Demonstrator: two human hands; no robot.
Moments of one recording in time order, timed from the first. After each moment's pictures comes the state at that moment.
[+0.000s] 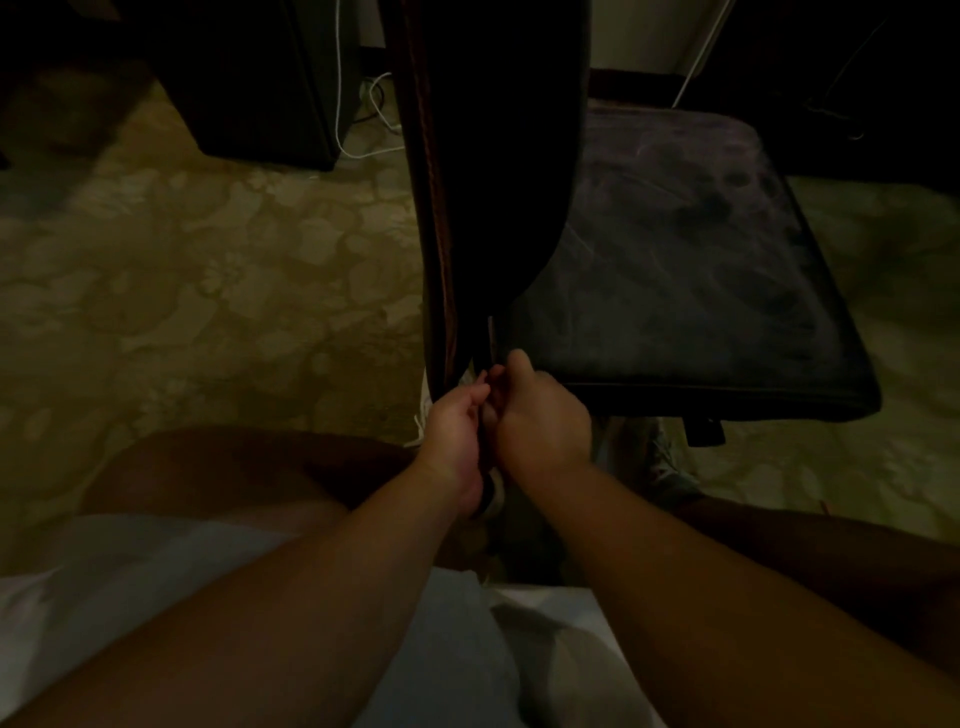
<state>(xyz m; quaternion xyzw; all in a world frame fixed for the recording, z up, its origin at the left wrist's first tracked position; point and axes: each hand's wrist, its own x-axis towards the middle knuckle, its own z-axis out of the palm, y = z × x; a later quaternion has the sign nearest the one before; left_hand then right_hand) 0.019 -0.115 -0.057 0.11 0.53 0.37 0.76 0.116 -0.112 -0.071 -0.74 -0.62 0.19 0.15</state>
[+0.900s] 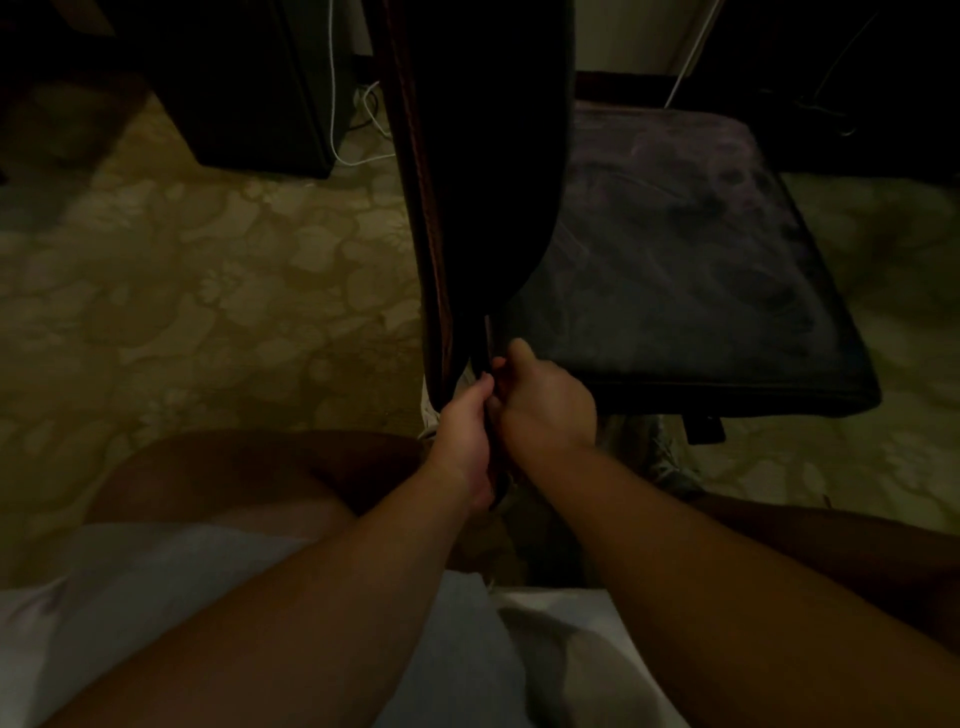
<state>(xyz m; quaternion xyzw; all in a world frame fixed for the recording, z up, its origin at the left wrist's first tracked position) 0.027 -0.114 -0.057 0.12 0.52 0.35 0.77 0.120 -0.100 -0.068 -0.75 -0.63 0.15 0.14</state>
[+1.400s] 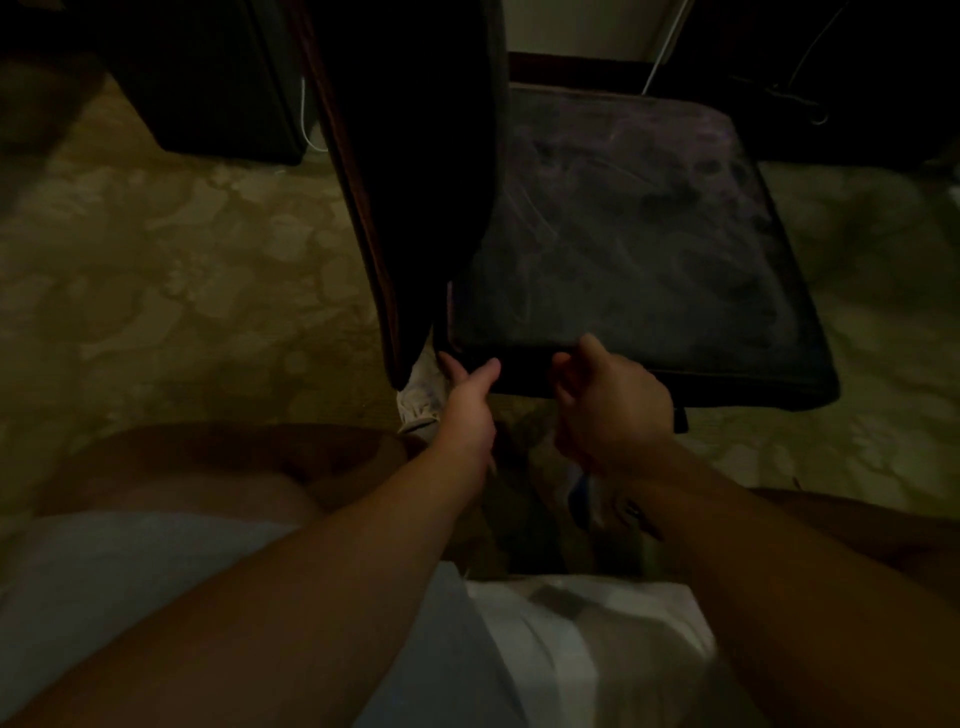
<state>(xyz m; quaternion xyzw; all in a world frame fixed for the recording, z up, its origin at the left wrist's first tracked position) 0.061 -0.101 -0.073 0.18 0.58 0.35 0.71 0.215 -0.126 -0.066 -0.77 -0.62 0.08 0.14</state>
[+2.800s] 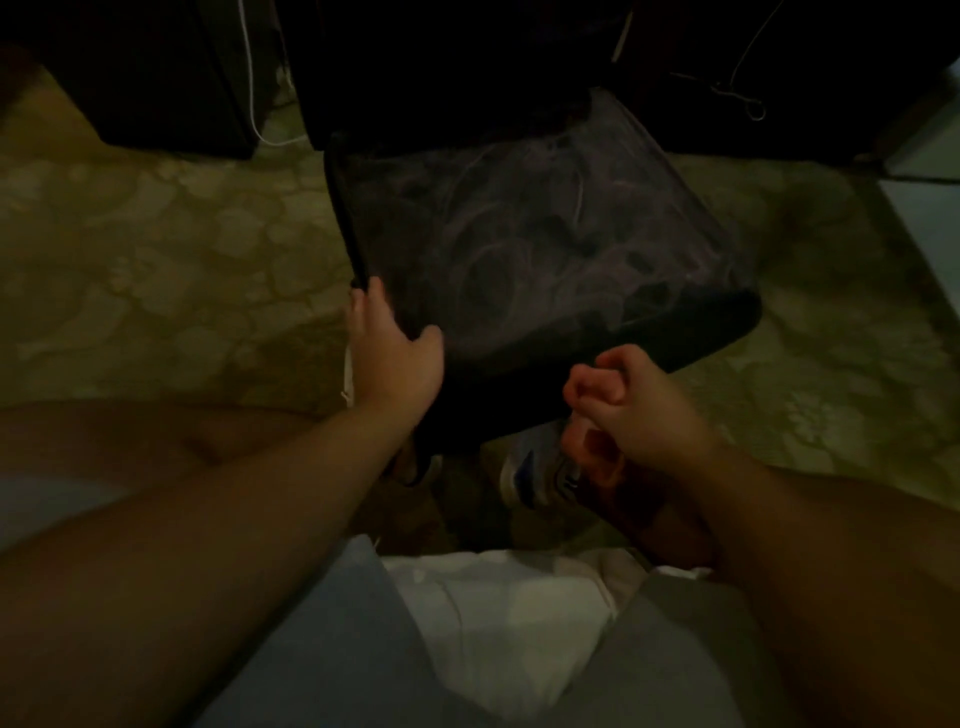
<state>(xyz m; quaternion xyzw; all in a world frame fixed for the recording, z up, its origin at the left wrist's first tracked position) 0.067 -0.078 -0.073 0.54 0.69 0.31 0.38 0.310 -0.190 -0.027 -0.80 -0.45 0.35 0.19</state>
